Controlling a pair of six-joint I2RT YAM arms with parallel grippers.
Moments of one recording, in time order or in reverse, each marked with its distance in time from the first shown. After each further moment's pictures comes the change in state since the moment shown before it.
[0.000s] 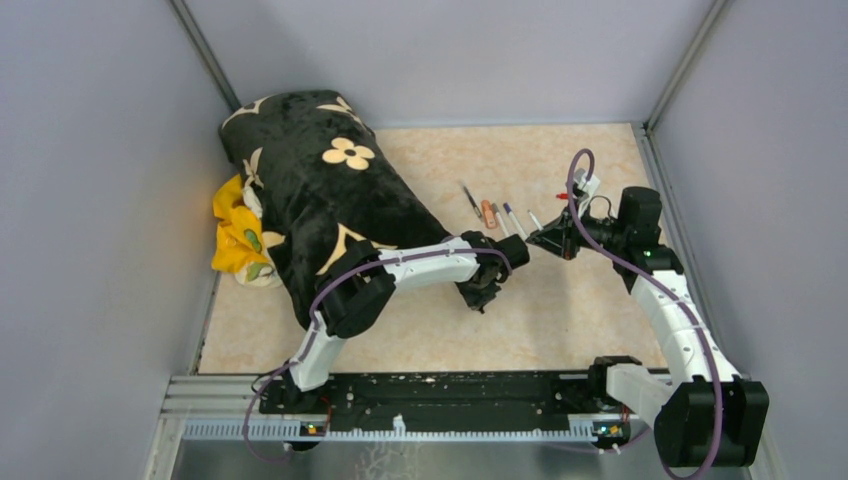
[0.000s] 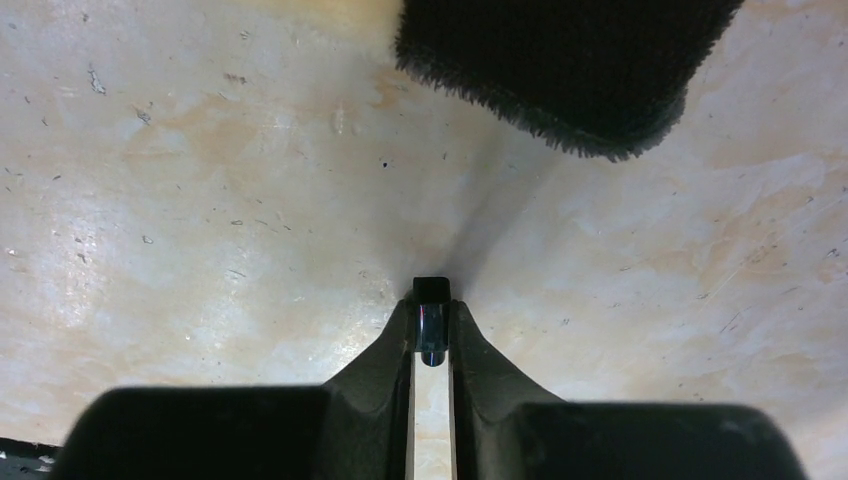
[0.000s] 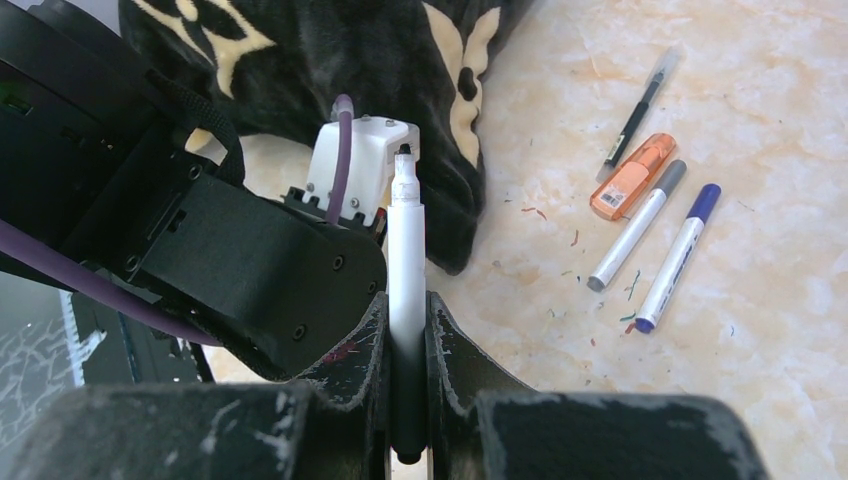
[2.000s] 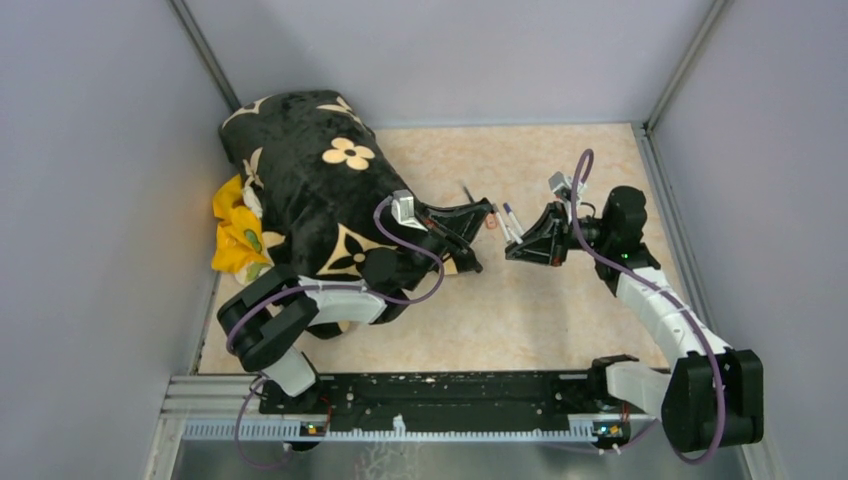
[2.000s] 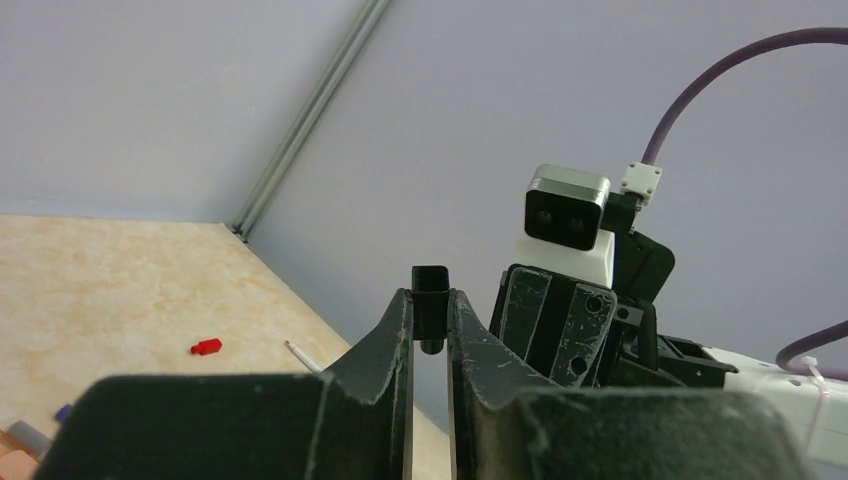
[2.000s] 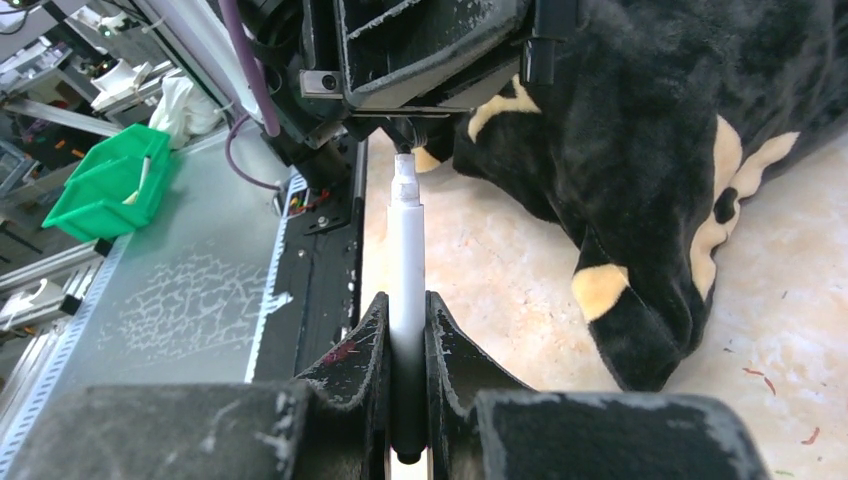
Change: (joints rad) left arm 0.145 -0.526 -0.951 2.439 0.107 0.942; right arm 0.106 0.081 -0.103 0.584 -0.421 0.407
